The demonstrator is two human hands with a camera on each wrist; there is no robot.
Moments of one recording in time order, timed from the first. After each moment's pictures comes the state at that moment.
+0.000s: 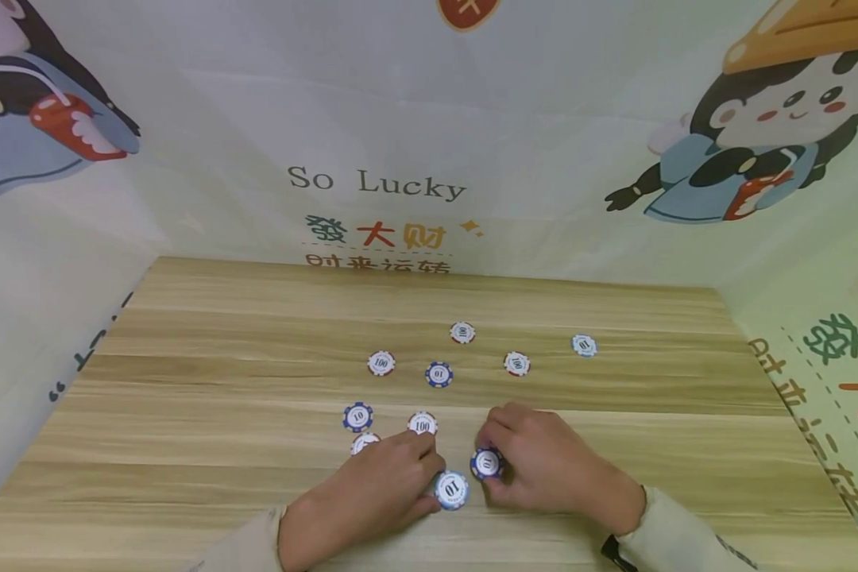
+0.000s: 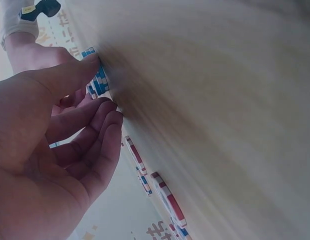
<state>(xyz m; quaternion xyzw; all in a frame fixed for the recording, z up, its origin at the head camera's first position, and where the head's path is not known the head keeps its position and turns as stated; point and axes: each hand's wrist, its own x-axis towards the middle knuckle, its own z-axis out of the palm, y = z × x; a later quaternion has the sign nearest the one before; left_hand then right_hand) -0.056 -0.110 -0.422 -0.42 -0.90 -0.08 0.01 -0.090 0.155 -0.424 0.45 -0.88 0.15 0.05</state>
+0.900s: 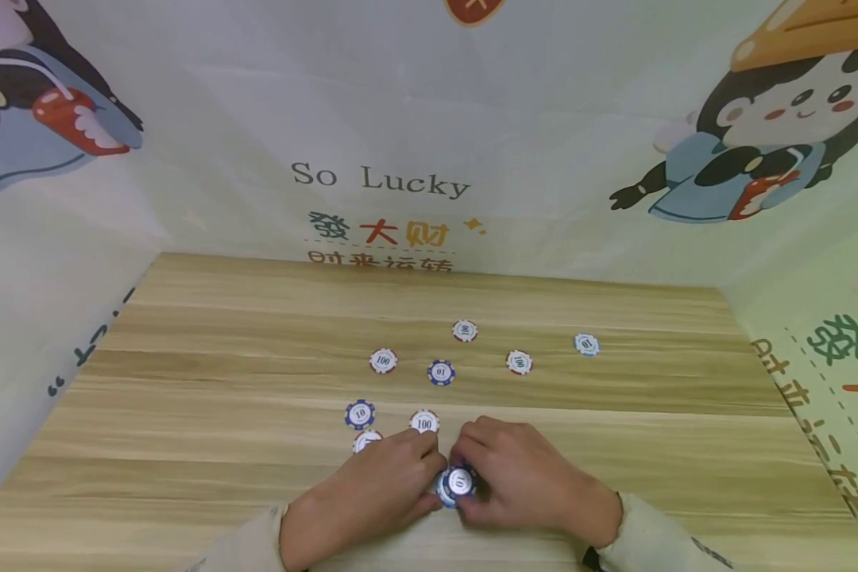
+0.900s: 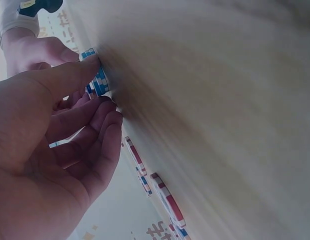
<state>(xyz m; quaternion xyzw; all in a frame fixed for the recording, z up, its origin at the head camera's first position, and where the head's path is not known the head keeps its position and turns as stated) -0.055 -0.111 -0.424 -0.43 -0.90 -0.08 0.03 -0.080 0.127 -0.429 0.49 -0.85 0.17 0.05</state>
